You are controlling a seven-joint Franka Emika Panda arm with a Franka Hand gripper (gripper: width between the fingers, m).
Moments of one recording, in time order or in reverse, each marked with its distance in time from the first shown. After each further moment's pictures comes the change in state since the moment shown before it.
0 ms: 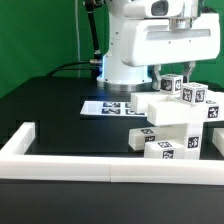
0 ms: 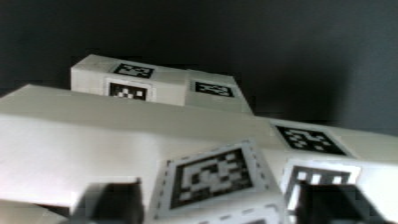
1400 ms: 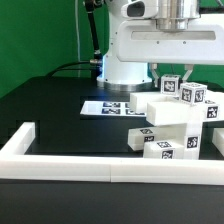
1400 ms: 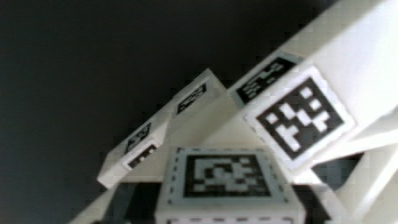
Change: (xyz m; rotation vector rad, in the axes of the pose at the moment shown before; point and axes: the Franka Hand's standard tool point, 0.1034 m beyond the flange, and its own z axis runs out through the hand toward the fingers) arm 0.000 0.000 0.001 0.020 0.001 0.953
